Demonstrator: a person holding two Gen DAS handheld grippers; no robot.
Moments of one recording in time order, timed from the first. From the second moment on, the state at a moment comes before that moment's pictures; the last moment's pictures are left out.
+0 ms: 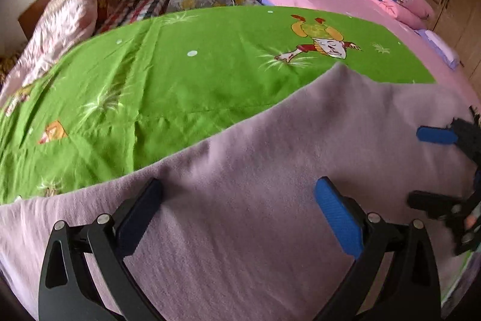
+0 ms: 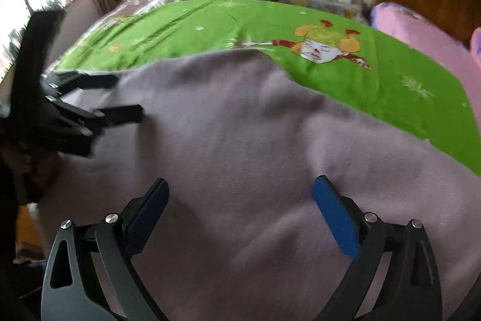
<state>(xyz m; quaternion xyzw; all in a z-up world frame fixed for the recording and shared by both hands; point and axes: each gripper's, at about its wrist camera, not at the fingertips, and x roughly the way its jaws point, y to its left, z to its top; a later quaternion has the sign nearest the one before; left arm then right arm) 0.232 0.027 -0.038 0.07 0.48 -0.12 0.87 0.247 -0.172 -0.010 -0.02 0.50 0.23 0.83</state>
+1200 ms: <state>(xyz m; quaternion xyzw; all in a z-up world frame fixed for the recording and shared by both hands) -0.022 0.478 -0.058 -0.52 0.26 0.14 0.80 0.211 0.283 -0.010 -0.28 0.38 0.54 0.70</state>
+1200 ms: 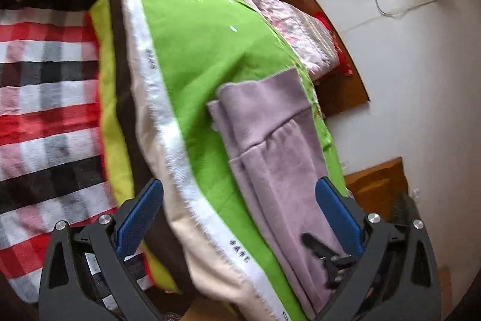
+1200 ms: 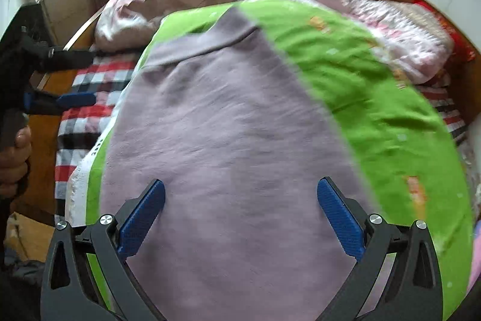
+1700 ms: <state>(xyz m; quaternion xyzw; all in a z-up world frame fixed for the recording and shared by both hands) 0.033 0.495 -0.081 -0.52 0.24 0.09 0.82 0.213 0.279 -0.015 -0.26 0.38 0.56 0.69</state>
